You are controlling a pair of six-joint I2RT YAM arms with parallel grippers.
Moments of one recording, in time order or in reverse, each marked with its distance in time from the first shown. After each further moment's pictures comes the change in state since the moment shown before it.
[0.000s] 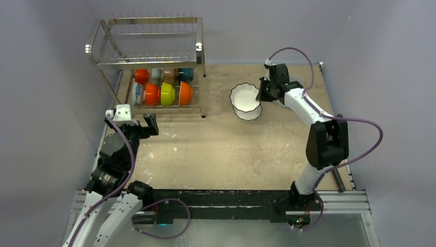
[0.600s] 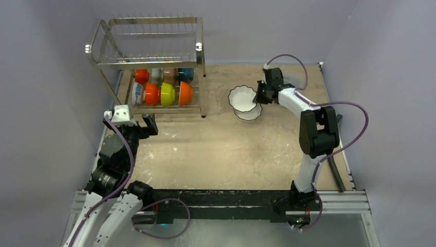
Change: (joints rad) left arm 0.000 -0.011 -0.002 0.000 -0.032 -0.009; right arm -0.021 0.176 0.000 0.134 -0.002 0.085
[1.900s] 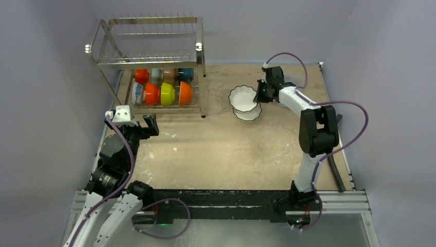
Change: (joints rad) left arm 0.000 -0.004 -0.011 0.007 0.023 0.001; right arm -0.012 0.034 0.041 -0.002 -0.035 -0.042
